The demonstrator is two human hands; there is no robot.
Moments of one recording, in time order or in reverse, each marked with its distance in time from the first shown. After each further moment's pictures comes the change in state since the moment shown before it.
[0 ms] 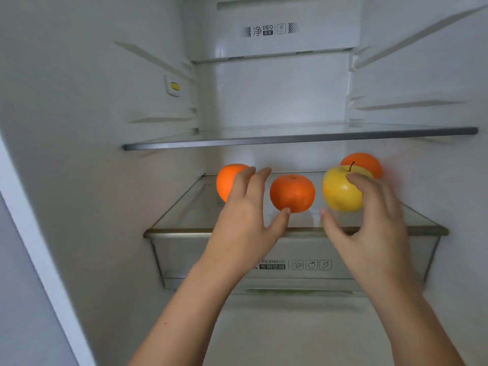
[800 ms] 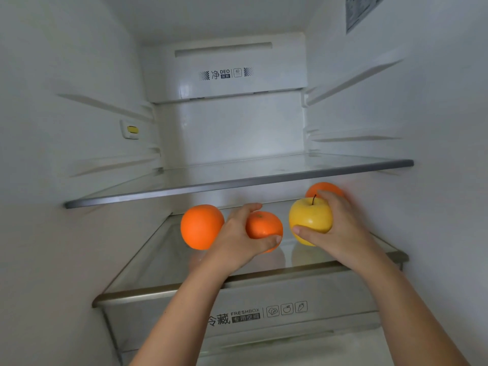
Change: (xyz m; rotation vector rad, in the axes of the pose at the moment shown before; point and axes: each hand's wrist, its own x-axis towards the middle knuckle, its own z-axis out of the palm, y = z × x) left_hand 0.060 -0.023 0.049 -0.377 -0.327 -0.205; right_hand 0.053 0.062 0.008 0.099 -0.354 0.288
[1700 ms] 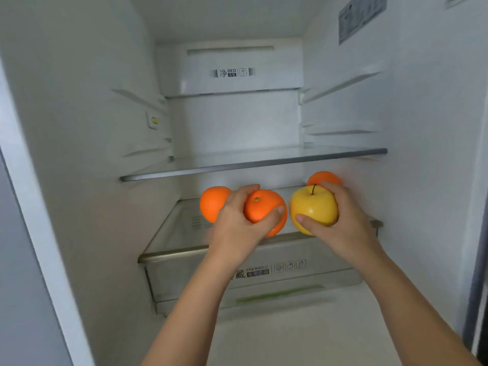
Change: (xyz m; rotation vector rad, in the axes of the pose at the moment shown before) left_hand -0.081 0.042 -0.026 -0.142 0.243 0.085; right_hand -0.075 -0.063 -0.014 0.054 0.133 -0.007
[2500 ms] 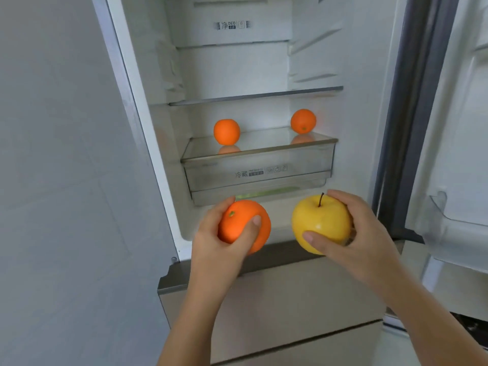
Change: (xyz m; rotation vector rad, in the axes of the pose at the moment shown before) left_hand -0.256 0.059 -0.087 -0.202 0.100 -0.230; right_hand -0.253 -0.110 -0.083 0.042 -0.114 0.137
